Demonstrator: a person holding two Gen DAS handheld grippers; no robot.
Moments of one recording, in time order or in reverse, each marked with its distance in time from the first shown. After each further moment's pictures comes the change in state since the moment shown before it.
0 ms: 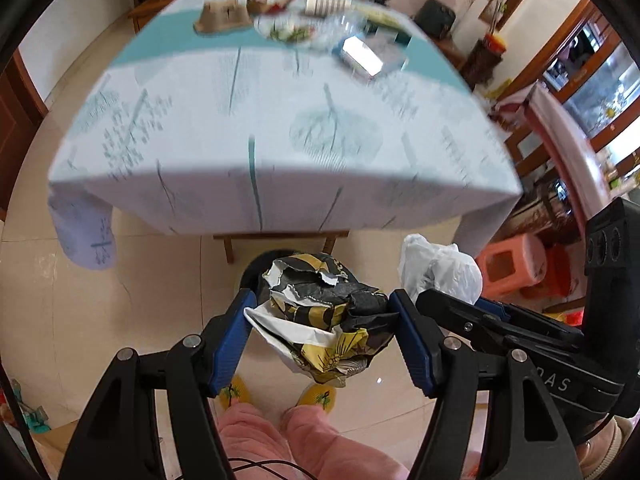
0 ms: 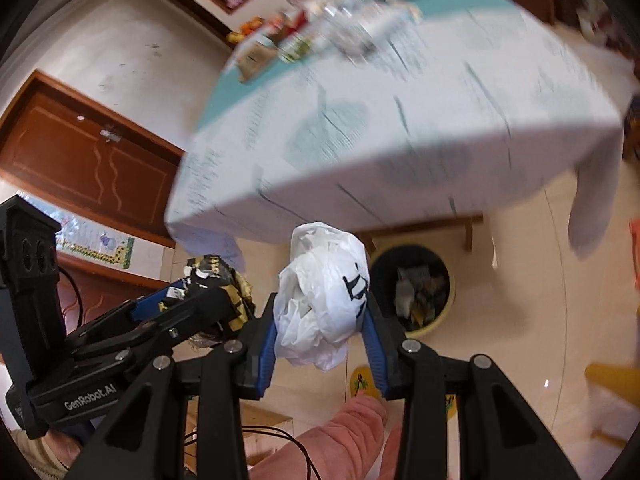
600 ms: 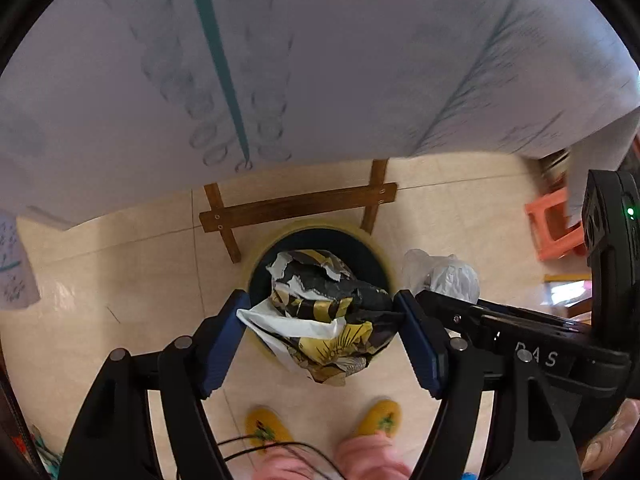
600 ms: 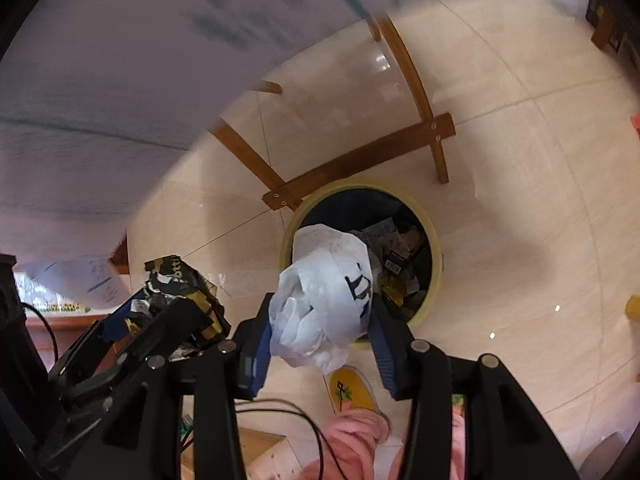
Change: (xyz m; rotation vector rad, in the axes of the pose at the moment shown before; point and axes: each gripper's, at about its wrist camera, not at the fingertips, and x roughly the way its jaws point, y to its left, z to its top) left arm 0.246 0.047 -0.021 0.156 0.054 0.077; right arm 0.227 -0.129 -0.021 0.254 0.077 -0.071
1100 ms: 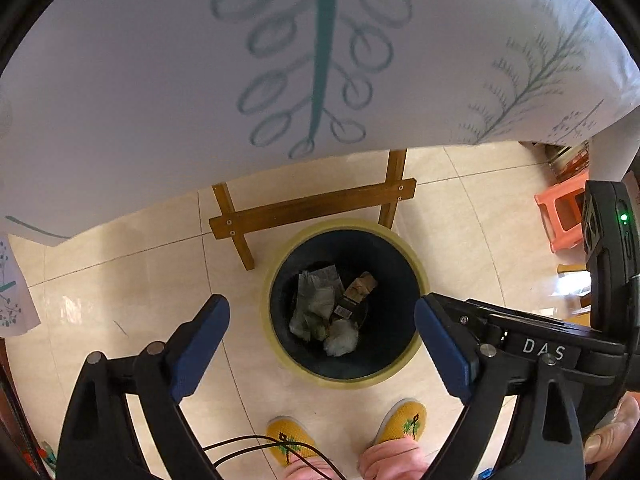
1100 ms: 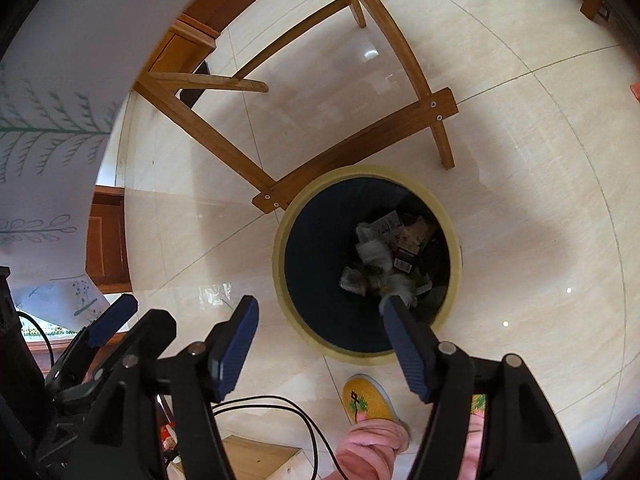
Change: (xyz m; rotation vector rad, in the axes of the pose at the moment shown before) left arm 0.021 0.029 0.000 0.032 -0.013 0.005; right arm 0.025 0.001 0.000 0.055 -0.014 0.002
